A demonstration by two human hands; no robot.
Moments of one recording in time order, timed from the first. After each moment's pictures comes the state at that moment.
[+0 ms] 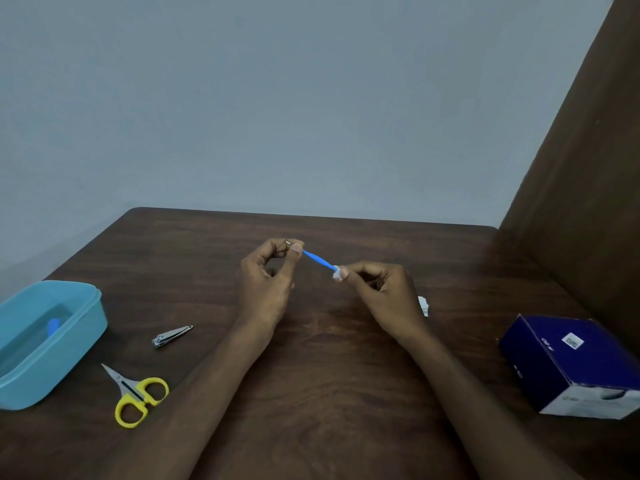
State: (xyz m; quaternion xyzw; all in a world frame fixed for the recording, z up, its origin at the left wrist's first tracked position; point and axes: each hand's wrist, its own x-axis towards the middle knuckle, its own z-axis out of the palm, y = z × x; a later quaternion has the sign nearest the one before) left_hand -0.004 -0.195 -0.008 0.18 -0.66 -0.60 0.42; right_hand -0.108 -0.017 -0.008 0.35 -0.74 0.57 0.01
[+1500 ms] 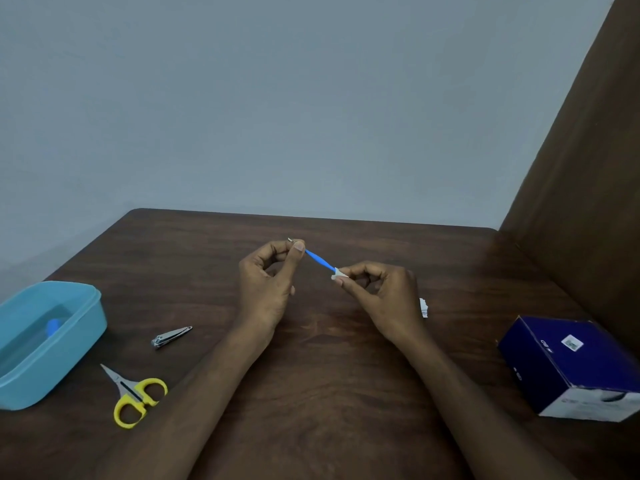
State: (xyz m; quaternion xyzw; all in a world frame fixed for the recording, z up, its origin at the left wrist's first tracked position) left_hand -0.003 -0.188 -0.002 0.17 -0.61 -0.65 0.42; right_hand -0.103 -0.019 -0.007 0.38 -0.73 0.56 0.07
